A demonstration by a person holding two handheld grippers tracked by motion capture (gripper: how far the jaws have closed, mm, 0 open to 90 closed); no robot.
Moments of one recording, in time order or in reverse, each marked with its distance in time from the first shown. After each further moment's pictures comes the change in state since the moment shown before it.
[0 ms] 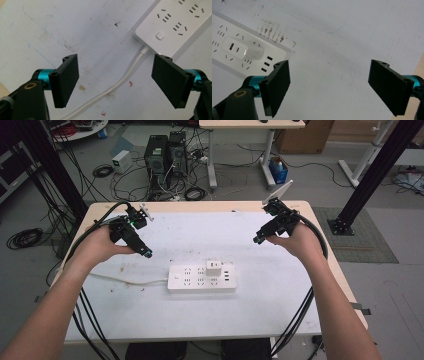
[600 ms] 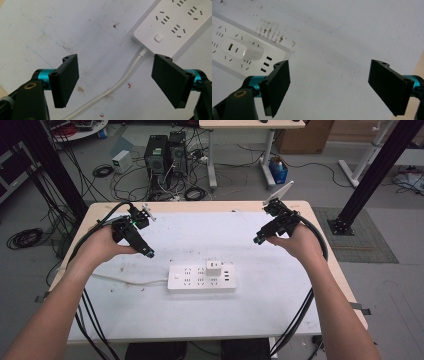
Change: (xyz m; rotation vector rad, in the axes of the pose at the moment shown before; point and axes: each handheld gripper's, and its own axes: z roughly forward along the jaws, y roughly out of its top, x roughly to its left) left arm -0.003 0.004 0.001 0.002 -0.001 0.005; right arm 0.000 -0.003 0.000 -0.009 0.001 0.004
